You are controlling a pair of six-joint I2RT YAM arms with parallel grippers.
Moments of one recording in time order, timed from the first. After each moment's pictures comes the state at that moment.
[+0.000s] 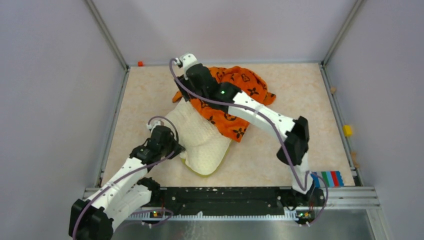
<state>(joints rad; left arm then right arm) -0.42 0.83 0.47 -0.51 -0.03 -0.97 0.99 1.94 2.01 -0.54 0.37 0.10</state>
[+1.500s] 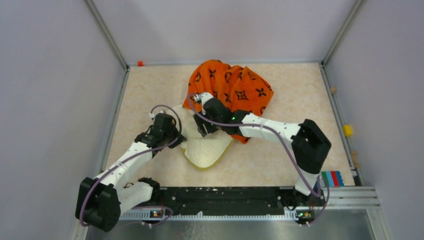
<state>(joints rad) -0.35 1.05 0.60 -0.43 -0.01 -0.91 0.98 1.82 1.38 -0.26 0.11 0.27</state>
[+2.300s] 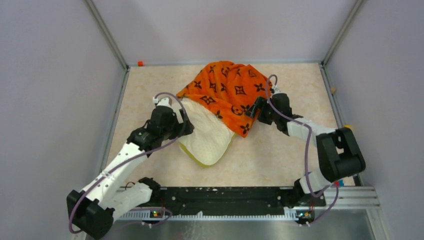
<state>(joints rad) -0.43 0.96 0.76 -0.56 -0.08 -0.67 0.31 1.46 0.75 0.09 -0.20 0.61</state>
